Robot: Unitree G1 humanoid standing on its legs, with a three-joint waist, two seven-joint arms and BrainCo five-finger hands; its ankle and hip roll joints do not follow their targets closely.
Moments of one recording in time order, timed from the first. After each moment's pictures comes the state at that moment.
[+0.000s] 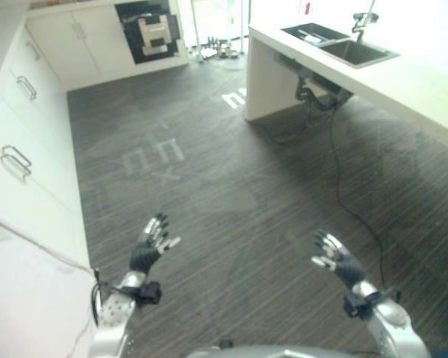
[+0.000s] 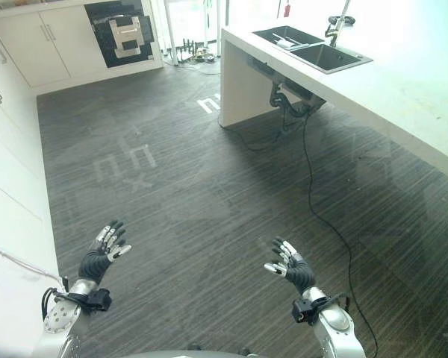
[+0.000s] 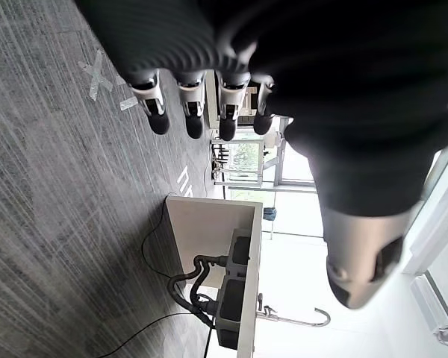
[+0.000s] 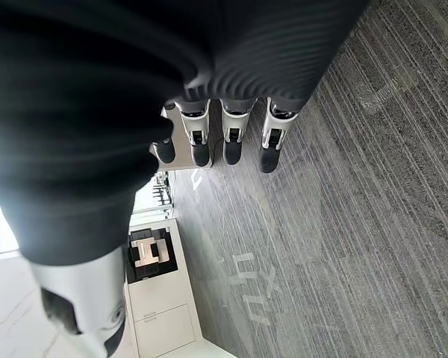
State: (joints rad) left arm 0.26 0.37 0.00 0.16 -0.42 -0.26 -0.12; right arm 0.23 -0.33 0.03 0.18 0.35 -0.07 0.32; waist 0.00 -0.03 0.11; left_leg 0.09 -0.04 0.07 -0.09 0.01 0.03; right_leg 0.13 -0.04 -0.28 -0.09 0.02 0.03
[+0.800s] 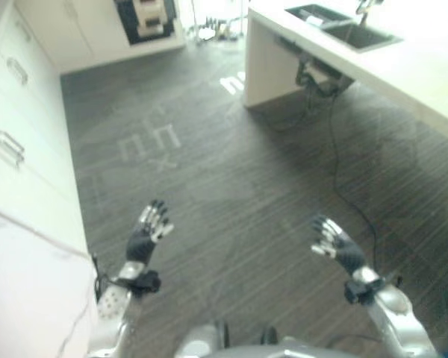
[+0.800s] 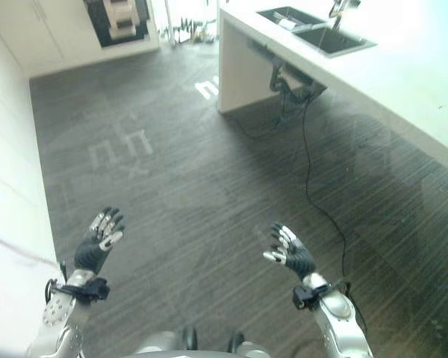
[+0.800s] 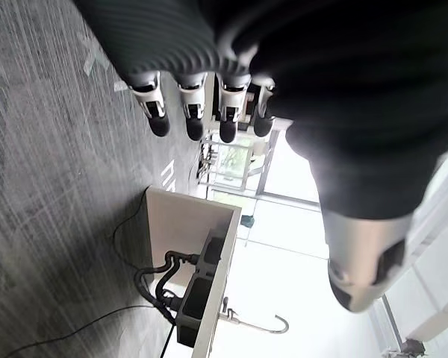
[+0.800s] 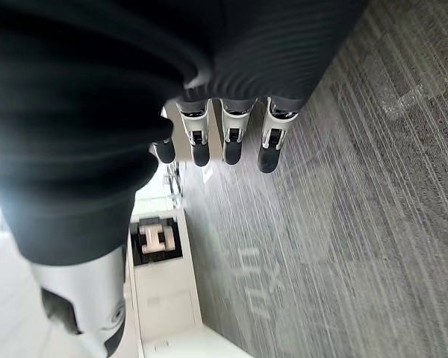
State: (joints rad) left arm 0.22 0.35 0.01 0.12 -0.58 -0.32 -0.16; right arm 0.13 -0.38 0.04 0.14 0.35 -0.11 0.32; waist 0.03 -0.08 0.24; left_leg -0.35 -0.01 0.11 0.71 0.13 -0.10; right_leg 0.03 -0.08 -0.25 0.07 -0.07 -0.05
